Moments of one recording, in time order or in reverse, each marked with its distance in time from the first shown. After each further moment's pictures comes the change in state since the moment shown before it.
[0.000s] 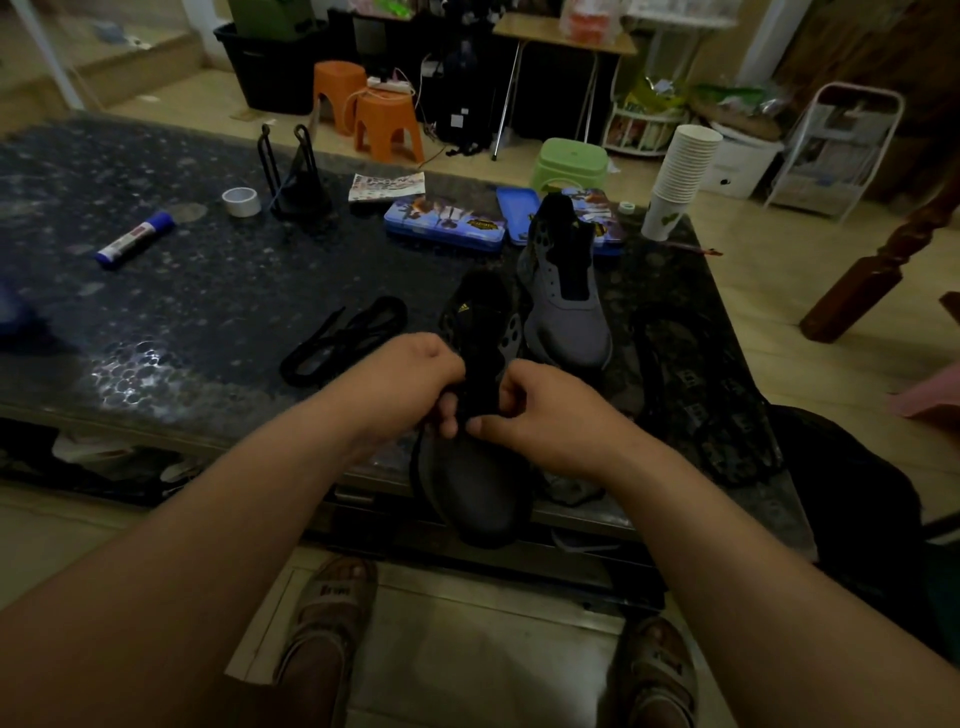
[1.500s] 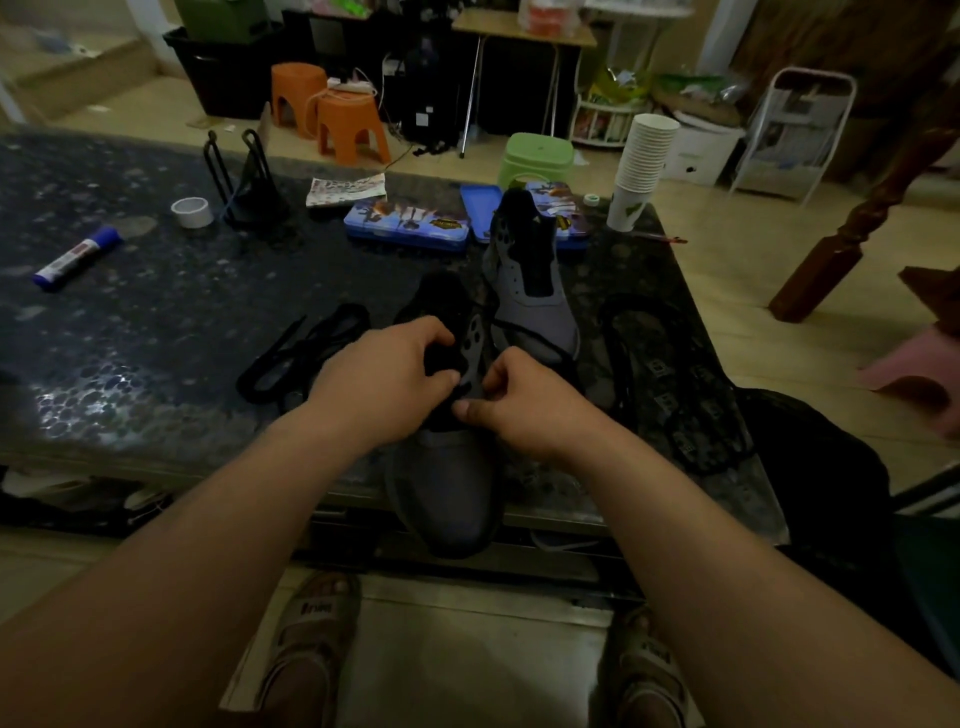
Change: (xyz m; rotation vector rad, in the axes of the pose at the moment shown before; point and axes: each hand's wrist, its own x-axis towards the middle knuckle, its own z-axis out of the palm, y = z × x) left_hand 0.028 0.002 0.010 0.799 0.228 0.285; right_hand 0.009 0.014 -0.003 0.315 0.039 0.196
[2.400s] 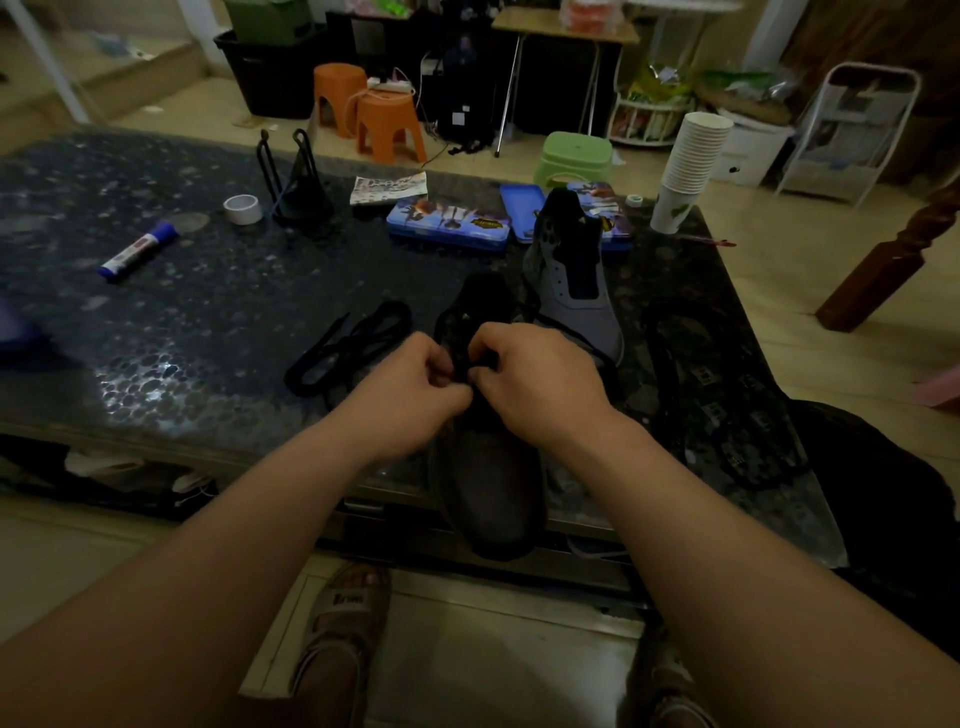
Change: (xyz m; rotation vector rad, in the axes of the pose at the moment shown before) left_hand -0.016 -0.027 0.004 -0.577 -0.073 -0.246; right_hand 0.026 -0.026 0.022 -0.442 0.288 -0.461
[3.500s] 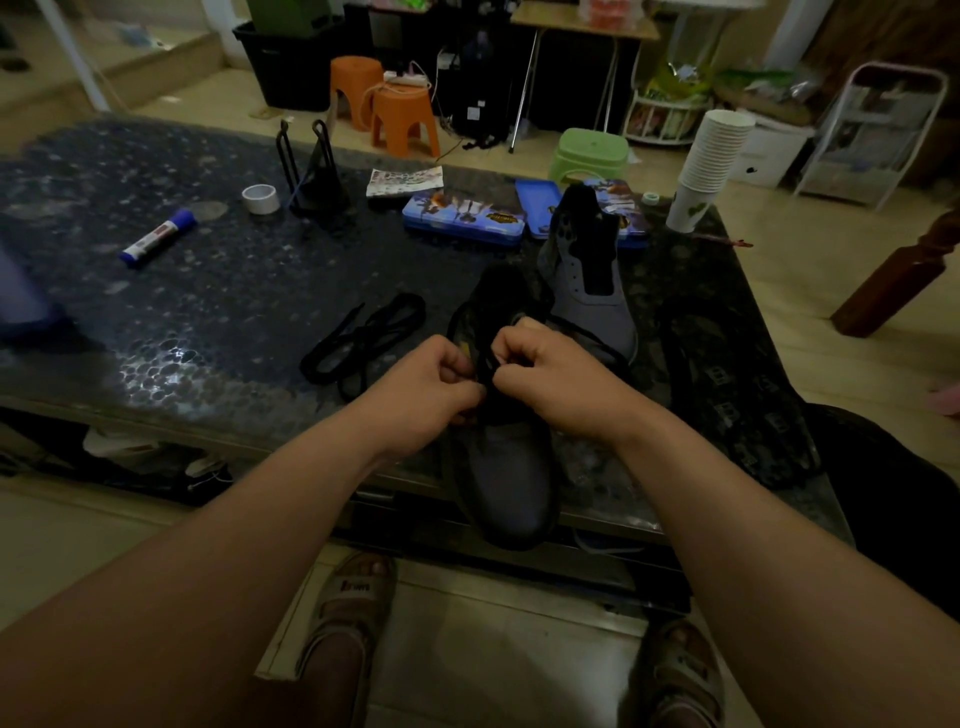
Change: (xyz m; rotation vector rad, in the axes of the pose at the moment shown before) left_hand 0.001 -0.016 0.007 -0.193 -0.072 -0.010; right_hand 0.001 0.013 -0.006 0.457 -0.254 0.004
